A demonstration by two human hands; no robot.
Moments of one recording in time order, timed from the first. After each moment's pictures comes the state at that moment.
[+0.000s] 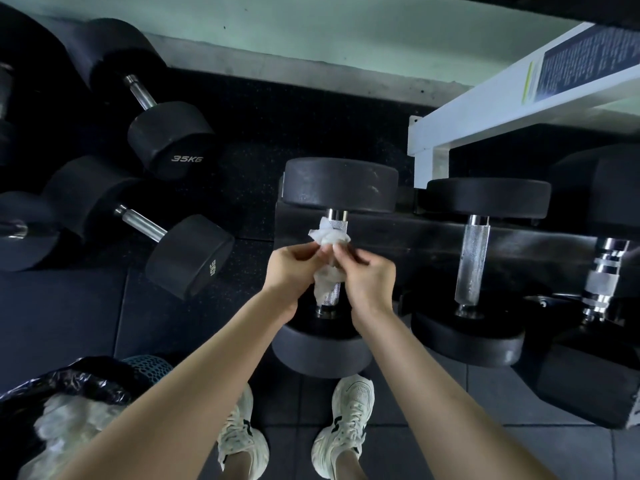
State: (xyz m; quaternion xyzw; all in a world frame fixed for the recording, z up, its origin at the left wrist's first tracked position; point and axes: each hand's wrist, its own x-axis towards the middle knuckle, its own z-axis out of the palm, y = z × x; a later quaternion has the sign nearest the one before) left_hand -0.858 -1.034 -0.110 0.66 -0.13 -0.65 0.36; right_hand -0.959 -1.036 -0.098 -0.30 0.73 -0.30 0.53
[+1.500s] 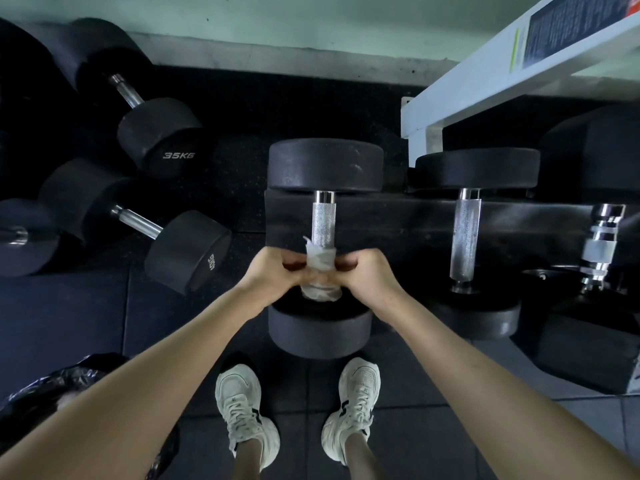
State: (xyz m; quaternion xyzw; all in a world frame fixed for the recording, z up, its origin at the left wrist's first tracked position) left_hand -0.833 -1.017 -0.113 0.66 -0.41 -0.61 0.14; right_hand -0.999 -1.030 -0.110 -0.47 0.65 -0.08 0.59
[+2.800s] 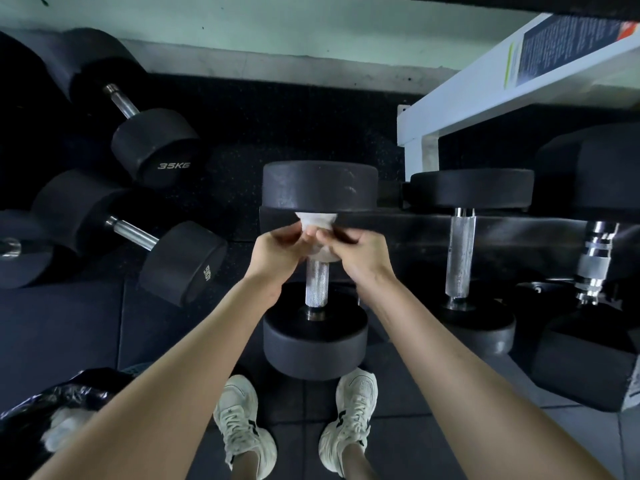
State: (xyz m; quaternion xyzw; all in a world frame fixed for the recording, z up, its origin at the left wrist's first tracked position) left_hand -0.853 -1.058 -0.104 0.67 -0.22 -0.64 0.31; right_hand -0.976 -1.073 -0.094 -0.33 0.69 -0.25 0.59
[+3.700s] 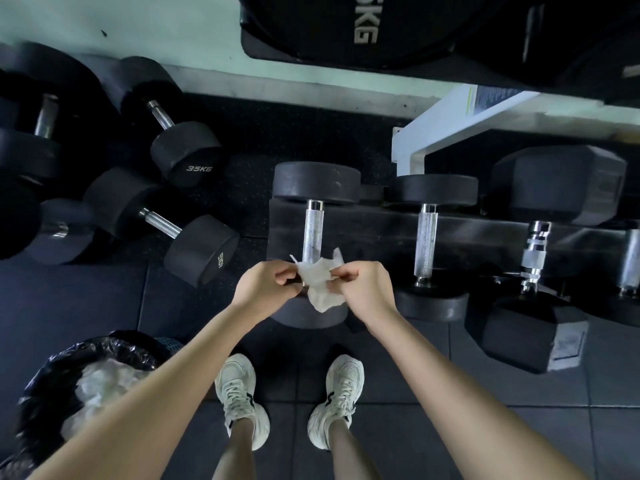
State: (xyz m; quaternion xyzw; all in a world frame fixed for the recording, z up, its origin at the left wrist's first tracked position) left_hand -0.844 -0.972 -0.020 0.72 -0.45 -0.52 0.10; right_hand -1.009 -0.993 -0.016 -0.49 0.71 -0.09 0.50
